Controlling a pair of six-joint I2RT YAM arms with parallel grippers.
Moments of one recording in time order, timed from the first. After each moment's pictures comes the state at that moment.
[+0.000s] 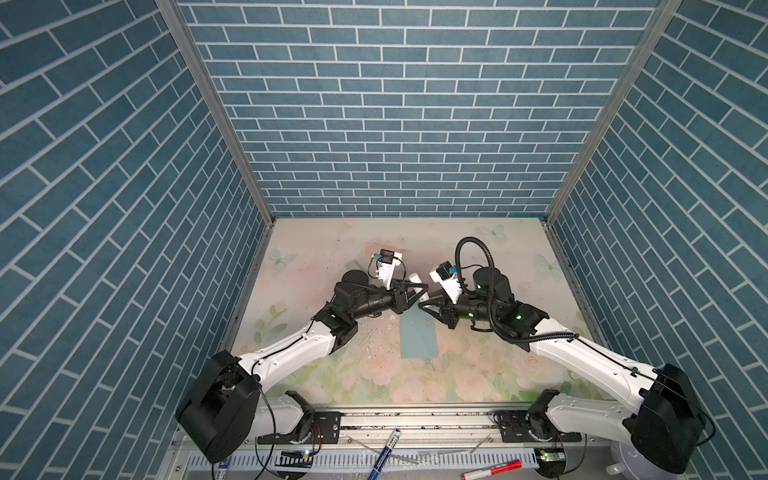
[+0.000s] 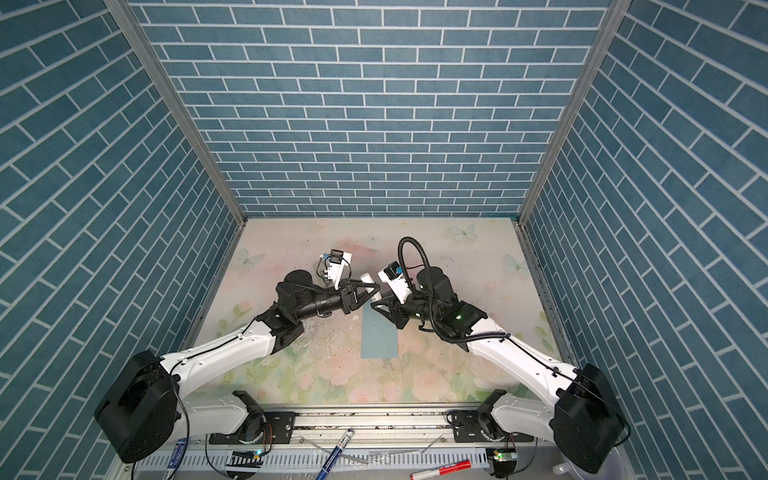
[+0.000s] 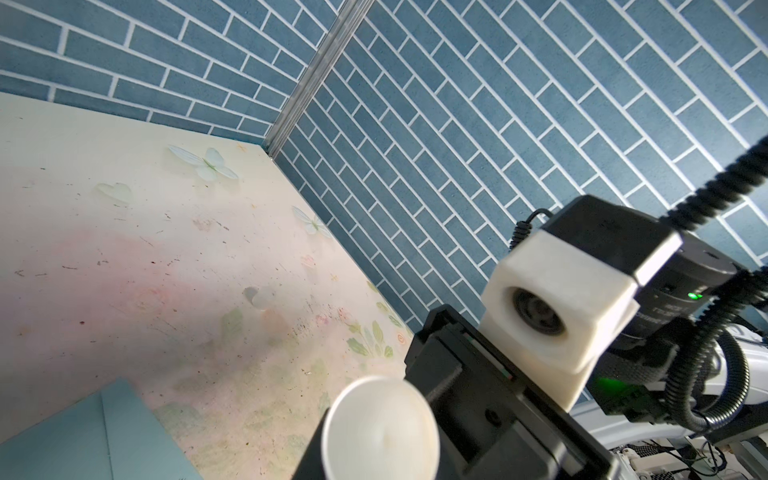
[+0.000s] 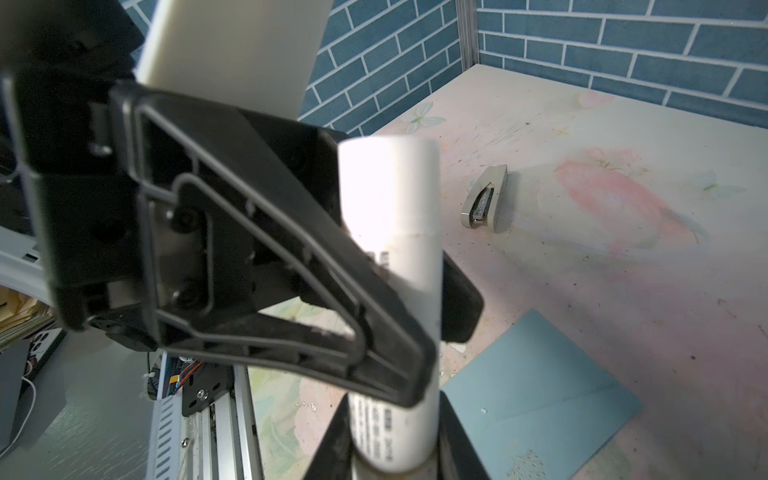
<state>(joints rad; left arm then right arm) -0.65 1.28 0.68 0.52 0.55 -0.71 0.76 1.18 0.79 -0.06 -0.48 0.13</state>
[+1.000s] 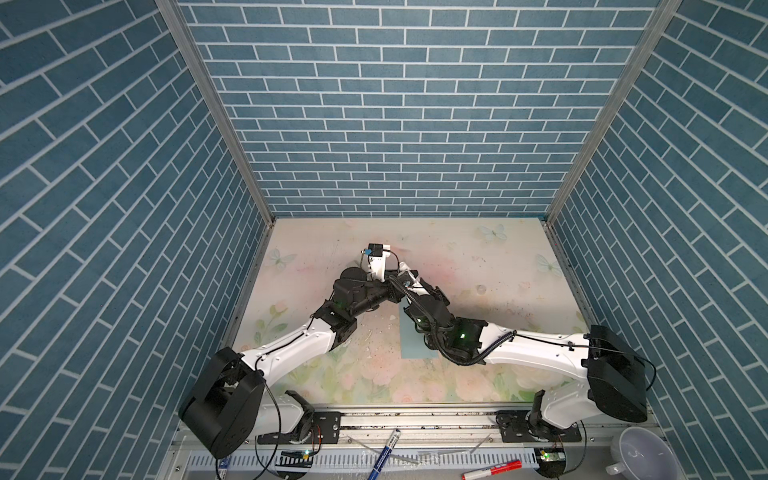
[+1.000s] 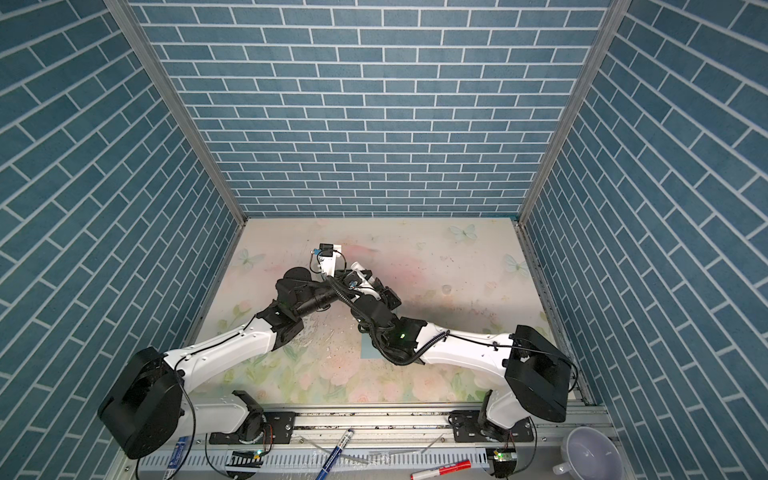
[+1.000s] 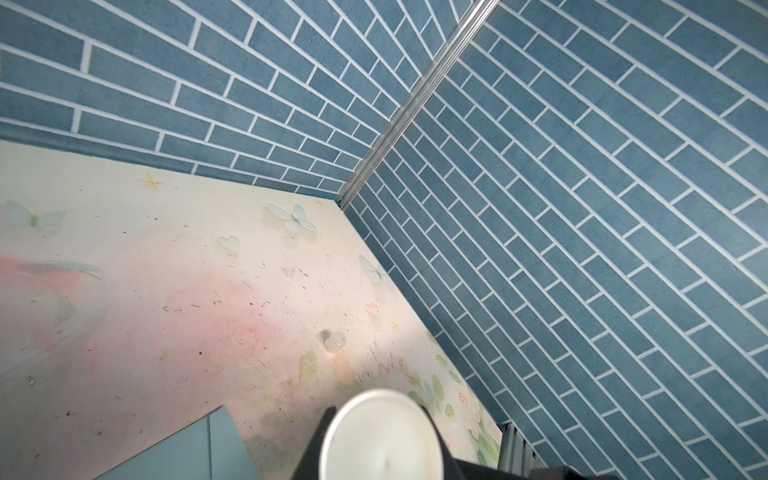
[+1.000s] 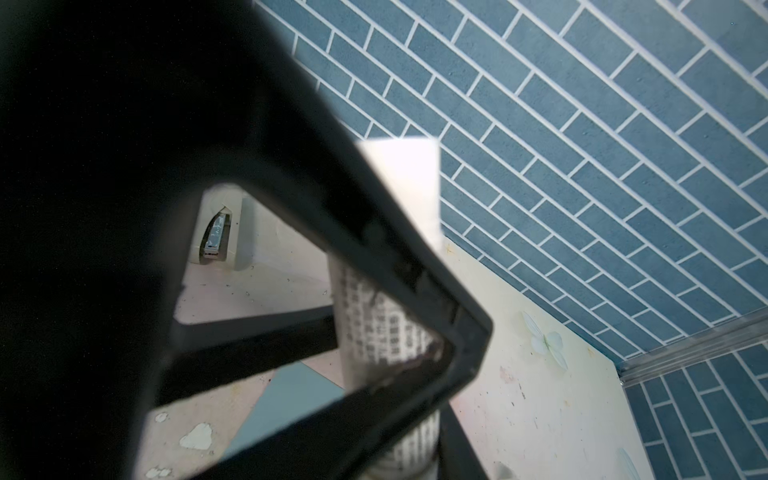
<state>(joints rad) -0.63 1.30 0.68 0.53 0.36 -0.67 1.17 1.49 0.94 0.11 0.83 -0.17</state>
